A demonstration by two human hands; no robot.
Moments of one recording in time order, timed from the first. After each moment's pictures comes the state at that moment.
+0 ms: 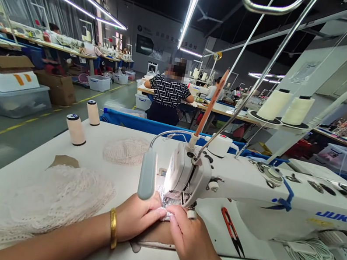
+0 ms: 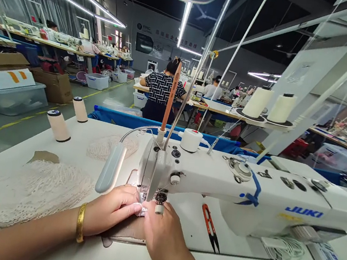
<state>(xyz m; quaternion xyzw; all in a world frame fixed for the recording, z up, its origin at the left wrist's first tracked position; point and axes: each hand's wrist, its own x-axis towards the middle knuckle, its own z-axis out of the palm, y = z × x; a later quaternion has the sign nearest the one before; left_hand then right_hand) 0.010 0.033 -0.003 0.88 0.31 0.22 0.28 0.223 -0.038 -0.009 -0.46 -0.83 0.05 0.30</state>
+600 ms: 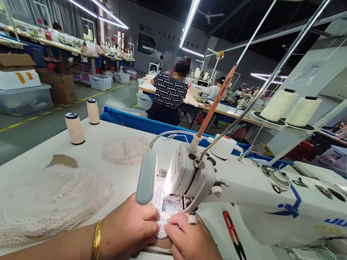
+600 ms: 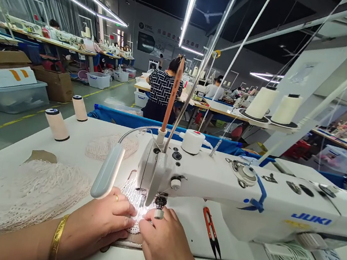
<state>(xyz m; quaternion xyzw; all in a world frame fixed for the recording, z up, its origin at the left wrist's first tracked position) -0.002 0.014 -0.001 0.95 0.20 0.24 0.05 0.235 -0.044 -0.014 -0.42 -0.87 -0.01 0.24</state>
